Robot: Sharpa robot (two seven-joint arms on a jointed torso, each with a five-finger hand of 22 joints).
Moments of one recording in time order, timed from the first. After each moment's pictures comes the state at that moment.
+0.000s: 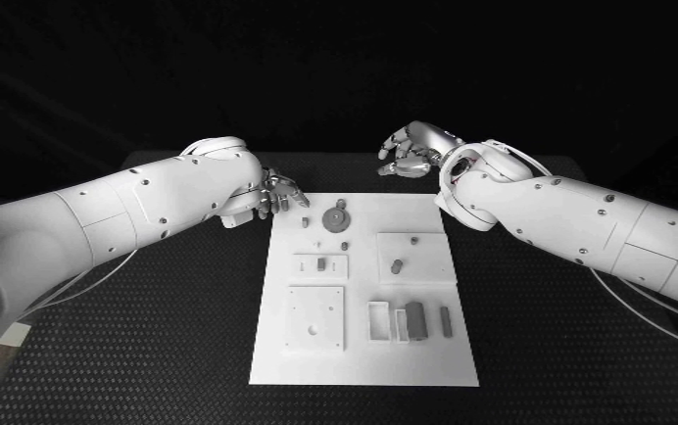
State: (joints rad) left arm 1.40 -0.50 -0.14 1.07 -1.06 0.10 -0.58; left_hand 0.68 -0.10 0.39 -0.25 0.05 0.94 0.08 0.48 0.67 1.20 -0.03 0.74 0.64 1.02 -0.08 1.21 0.47 0.01 1.16 -0.18 0.19 1.22; right arm 1.25 -0.64 0.05 1.26 -1.32 -0.36 -0.17; right_hand 1.03 -0.14 0.65 -0.28 0.05 0.93 0.12 0.19 0.67 1.08 0.02 1.08 1.09 1.23 -0.09 1.42 0.92 0.22 1.16 -0.03 0.90 1.31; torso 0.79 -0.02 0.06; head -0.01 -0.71
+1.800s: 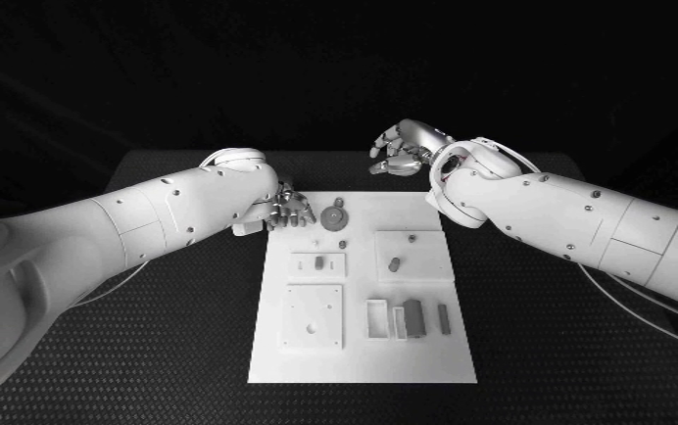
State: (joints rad) left arm 1.36 -0.41 -0.16 0.98 -1.10 0.20 -0.52; left_hand 0.70 0.02 0.39 -0.28 0.05 0.95 0.09 0.39 0.62 1.18 -0.02 0.79 0.65 1.00 -0.08 1.25 0.46 0.01 1.16 -0.18 0.18 1.26; right arm 1.25 -0.61 0.05 1.25 -1.32 -0.36 -0.17; right_hand 1.03 -0.14 0.65 -0.28 0.05 0.93 0.12 0.19 0.67 1.08 0.02 1.08 1.09 1.23 -0.09 1.42 0.92 0.22 1.16 -0.03 0.90 1.31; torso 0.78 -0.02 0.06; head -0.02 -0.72
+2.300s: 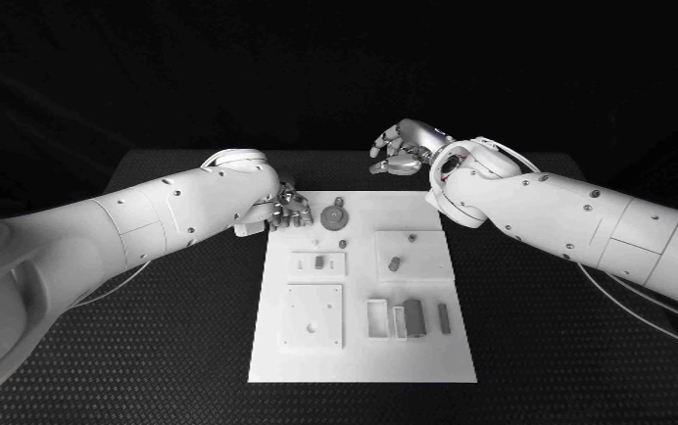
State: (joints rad) left arm 1.36 -0.41 -0.17 0.98 -1.09 0.19 -0.51; left_hand 0.77 0.02 0.46 -0.26 0.05 0.96 0.09 0.38 0.63 1.18 -0.02 0.79 0.65 1.00 -0.08 1.25 0.45 0.01 1.17 -0.17 0.18 1.27; right arm 1.25 -0.61 0.05 1.25 -1.32 -0.36 -0.17; right_hand 1.03 -0.14 0.65 -0.28 0.05 0.93 0.12 0.19 0.67 1.08 0.02 1.08 1.09 1.23 -0.09 1.42 0.92 0.22 1.16 -0.03 0.90 1.31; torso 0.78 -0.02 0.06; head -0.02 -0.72
